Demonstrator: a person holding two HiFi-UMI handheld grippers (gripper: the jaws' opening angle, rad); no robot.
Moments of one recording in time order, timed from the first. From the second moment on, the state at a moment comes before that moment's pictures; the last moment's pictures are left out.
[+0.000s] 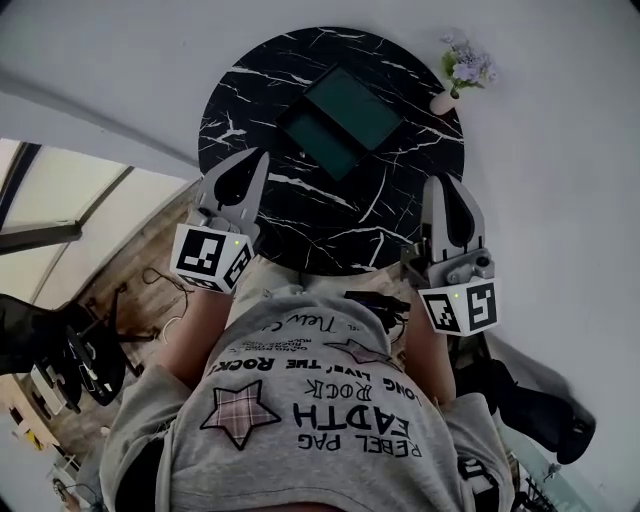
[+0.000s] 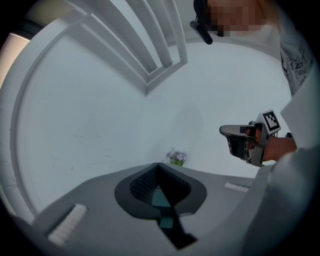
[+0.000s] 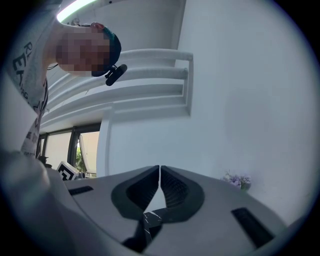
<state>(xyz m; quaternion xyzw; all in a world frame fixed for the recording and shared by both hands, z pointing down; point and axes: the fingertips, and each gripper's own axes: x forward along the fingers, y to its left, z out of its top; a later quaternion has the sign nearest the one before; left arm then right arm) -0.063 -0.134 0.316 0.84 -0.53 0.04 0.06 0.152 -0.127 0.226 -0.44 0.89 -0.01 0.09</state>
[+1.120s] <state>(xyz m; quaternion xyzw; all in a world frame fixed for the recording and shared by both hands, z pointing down) -0.061 -0.209 0.444 0.87 -0.46 0.12 0.12 0.123 -0.184 0.280 -0.47 0.88 -0.05 0.03</state>
